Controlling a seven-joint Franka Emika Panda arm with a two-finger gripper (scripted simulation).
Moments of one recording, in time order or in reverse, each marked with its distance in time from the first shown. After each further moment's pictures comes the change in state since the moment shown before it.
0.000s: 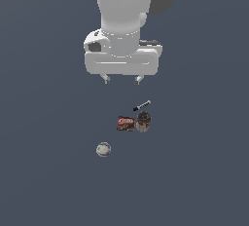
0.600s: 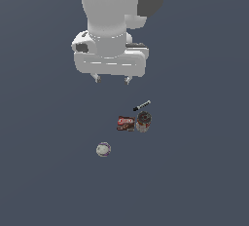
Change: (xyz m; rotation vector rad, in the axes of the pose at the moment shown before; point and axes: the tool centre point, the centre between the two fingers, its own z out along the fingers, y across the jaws) arm -0.008 0.034 0.006 -0.015 -0.031 0.050
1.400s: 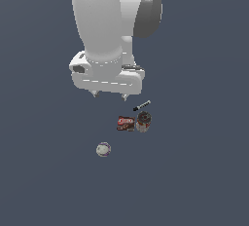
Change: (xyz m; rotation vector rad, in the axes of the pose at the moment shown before) arm 0.037 0.005 0.036 0.005 0.002 0.049
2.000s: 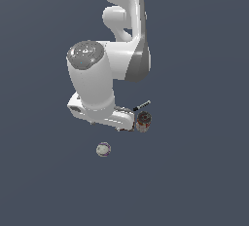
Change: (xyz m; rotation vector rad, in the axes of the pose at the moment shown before) arm 0.063 0.012 0.092 0.004 0.004 0.102
